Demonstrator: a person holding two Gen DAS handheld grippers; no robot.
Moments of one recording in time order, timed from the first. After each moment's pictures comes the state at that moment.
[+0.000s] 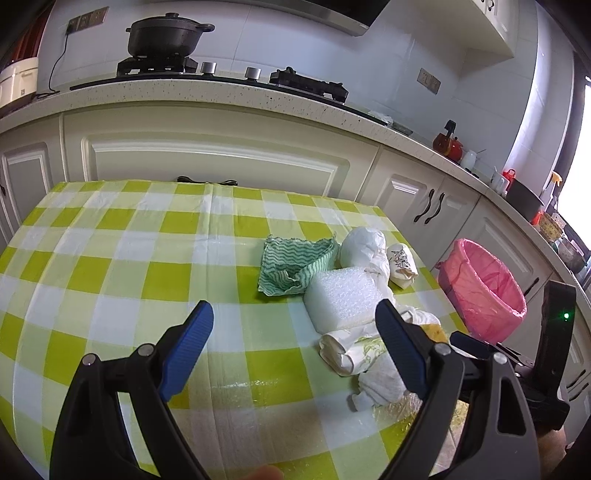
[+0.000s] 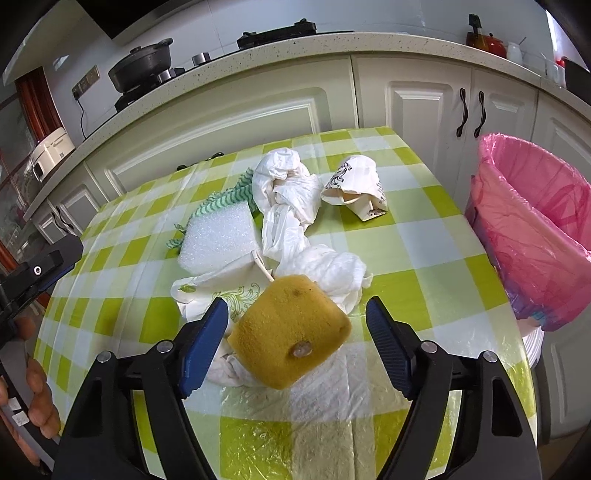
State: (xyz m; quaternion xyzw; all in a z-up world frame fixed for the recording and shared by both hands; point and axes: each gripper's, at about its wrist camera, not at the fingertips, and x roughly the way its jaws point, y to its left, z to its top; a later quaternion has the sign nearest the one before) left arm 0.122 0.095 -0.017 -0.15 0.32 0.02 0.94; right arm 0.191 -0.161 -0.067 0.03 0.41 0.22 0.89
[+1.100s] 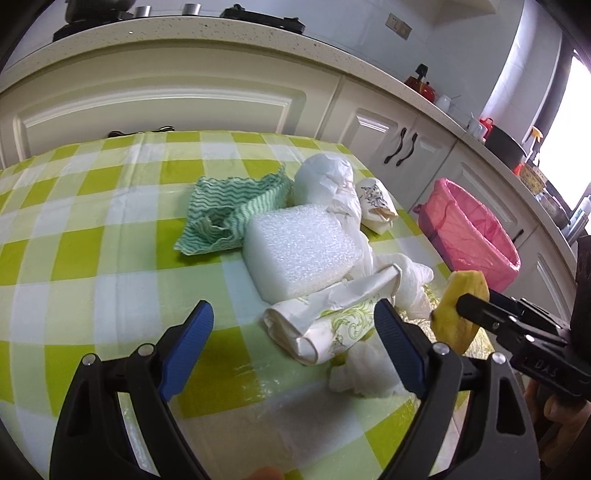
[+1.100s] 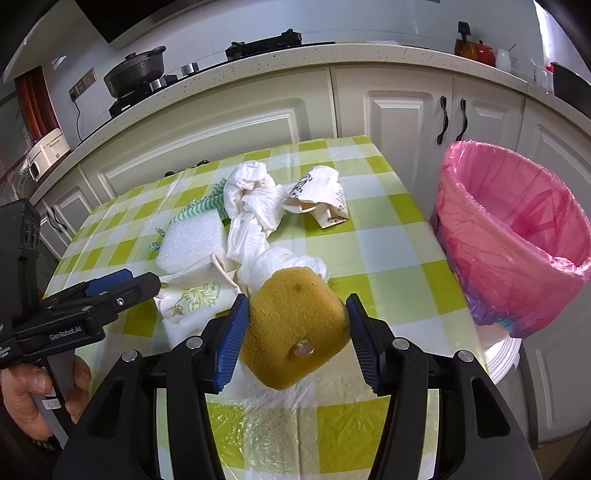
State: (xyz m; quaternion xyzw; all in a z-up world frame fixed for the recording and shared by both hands) left arm 0.177 0.052 -0.074 -0.13 0.40 -0.07 0.90; right arm 0.189 -0.201 -0.056 0.02 0.39 0.20 0.90
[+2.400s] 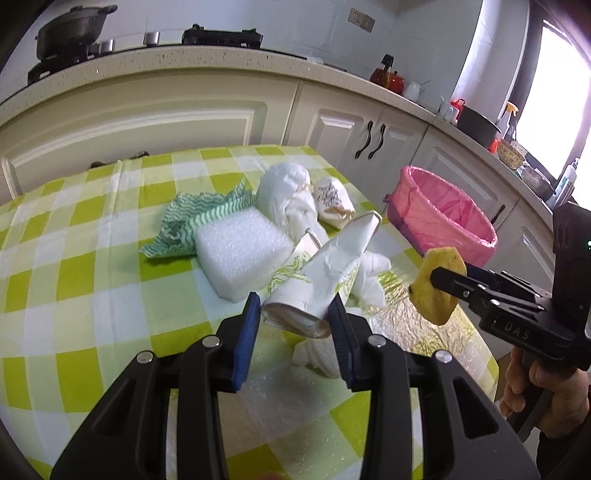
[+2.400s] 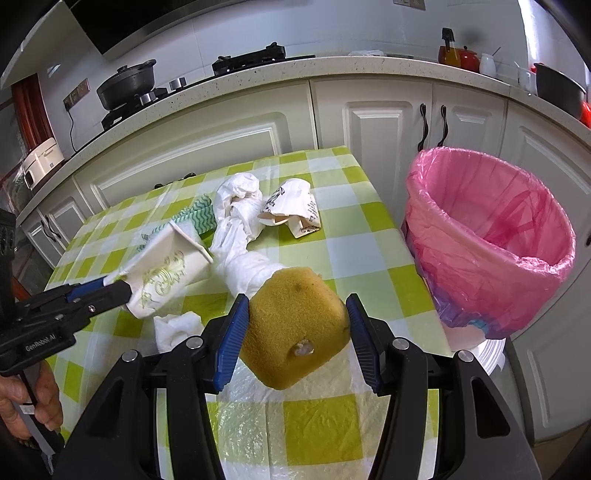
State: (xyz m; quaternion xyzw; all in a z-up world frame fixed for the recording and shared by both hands) left arm 0.151 0.025 -0.038 -0.08 0.39 -0.10 0.91; right arm 0.184 -0.227 -0.050 0.02 0.38 0.19 0.91
